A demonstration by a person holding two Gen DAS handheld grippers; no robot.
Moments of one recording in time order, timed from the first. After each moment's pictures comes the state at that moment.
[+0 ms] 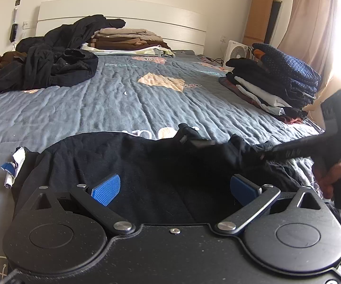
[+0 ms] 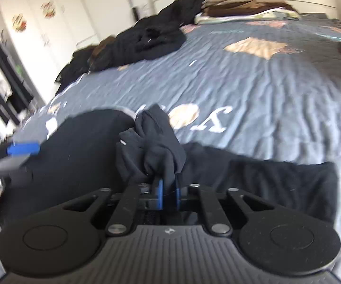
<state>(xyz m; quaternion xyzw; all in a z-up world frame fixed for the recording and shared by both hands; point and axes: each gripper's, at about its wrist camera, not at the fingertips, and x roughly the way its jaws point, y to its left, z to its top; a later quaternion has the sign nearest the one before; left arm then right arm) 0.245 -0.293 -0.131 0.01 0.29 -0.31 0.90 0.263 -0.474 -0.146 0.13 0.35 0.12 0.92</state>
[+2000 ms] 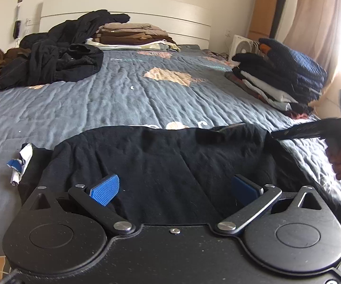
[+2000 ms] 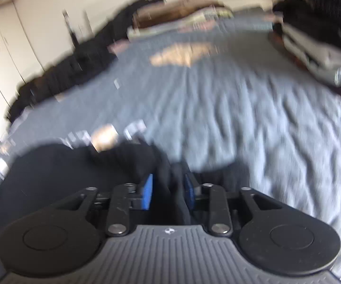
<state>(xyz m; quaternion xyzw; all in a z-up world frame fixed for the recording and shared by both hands) 0.257 -0.284 -0.136 0.02 0.31 -0.30 0.90 0.250 -0.531 -0.140 0.18 0.33 0.00 0.93</state>
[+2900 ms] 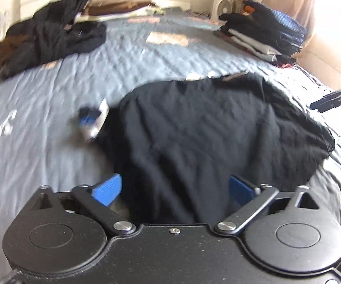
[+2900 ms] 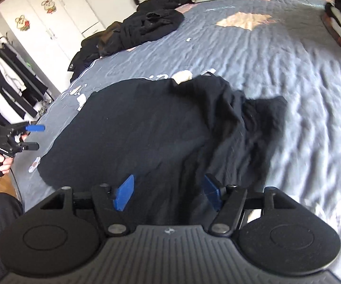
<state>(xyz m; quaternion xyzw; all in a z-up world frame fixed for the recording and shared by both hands) 0.234 -0.131 -0.116 0.09 0.40 -0.35 0.84 0.150 -0.514 -0.120 0.16 0.43 0.15 0.88</state>
